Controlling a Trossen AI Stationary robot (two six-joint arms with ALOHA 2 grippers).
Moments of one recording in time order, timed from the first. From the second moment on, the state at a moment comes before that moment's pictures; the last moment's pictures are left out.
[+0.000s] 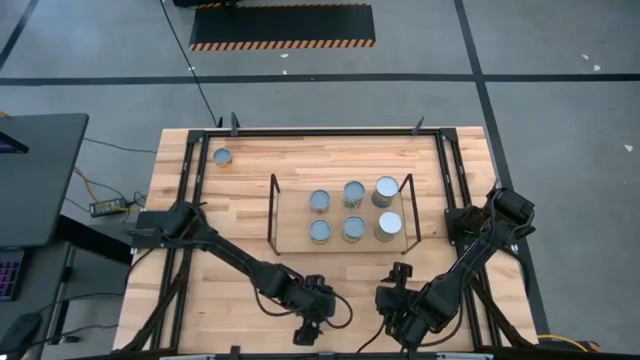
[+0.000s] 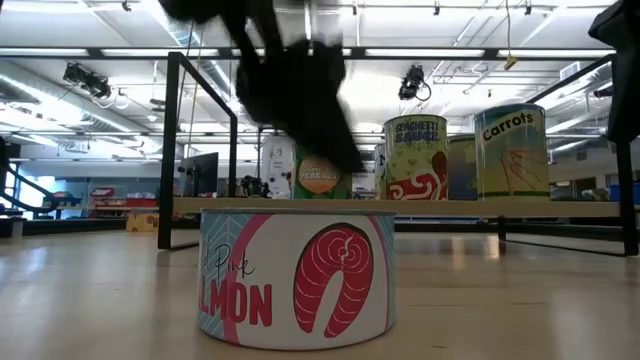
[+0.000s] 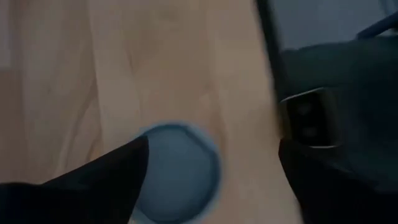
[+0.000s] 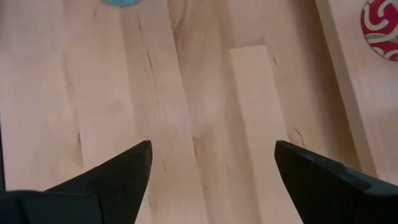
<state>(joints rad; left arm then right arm) -0.53 2.07 1.50 -0.33 0.03 -0.43 0.85 1.83 1.28 -0.87 0.49 0.99</state>
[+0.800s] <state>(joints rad) -0.57 2.13 1.49 -0.35 -0.20 -0.34 0.85 1.83 1.28 -0.84 0.50 0.99</state>
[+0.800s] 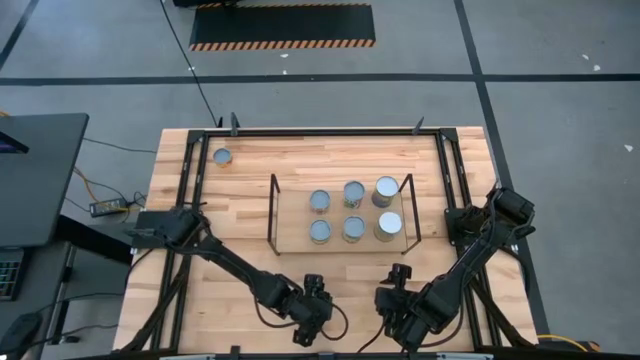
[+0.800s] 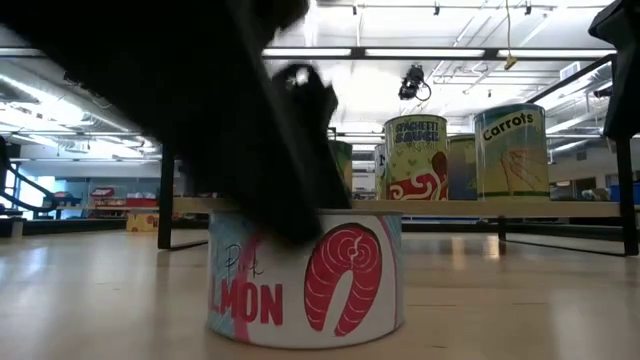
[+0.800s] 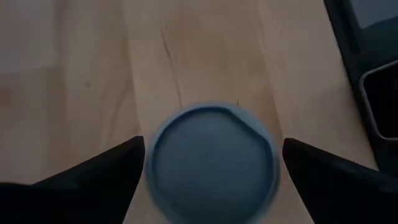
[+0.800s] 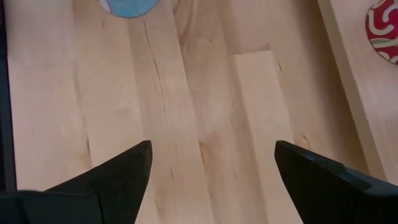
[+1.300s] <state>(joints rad) -0.56 2.15 1.50 -0.35 -0.14 -0.36 0.85 1.83 1.28 -0.83 0.50 0.99</state>
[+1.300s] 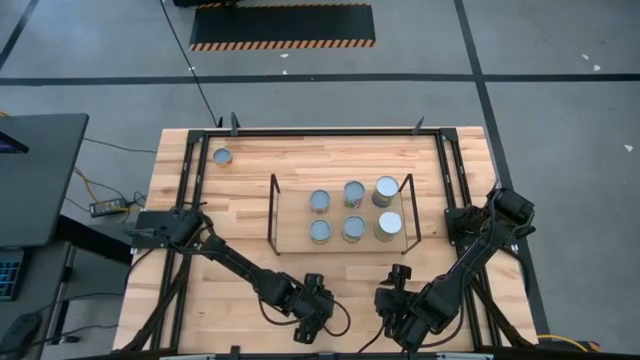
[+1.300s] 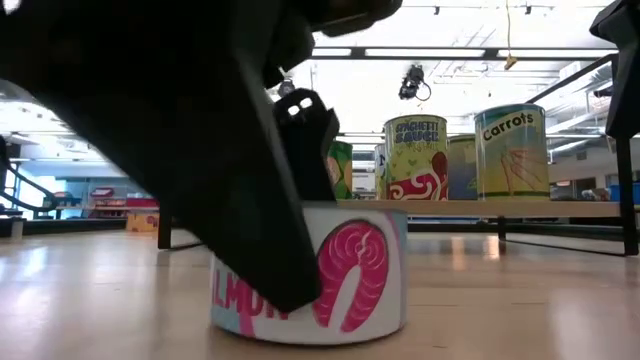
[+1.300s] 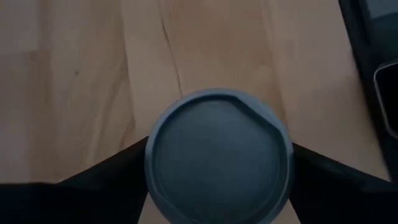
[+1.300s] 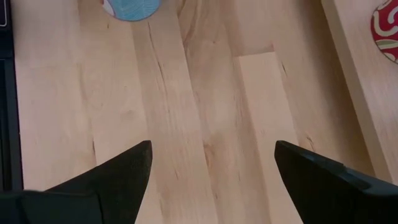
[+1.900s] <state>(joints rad) -0.53 2.15 1.66 -0.68 -0.11 -0.25 0.85 1.83 1.28 -0.83 0.50 0.99</state>
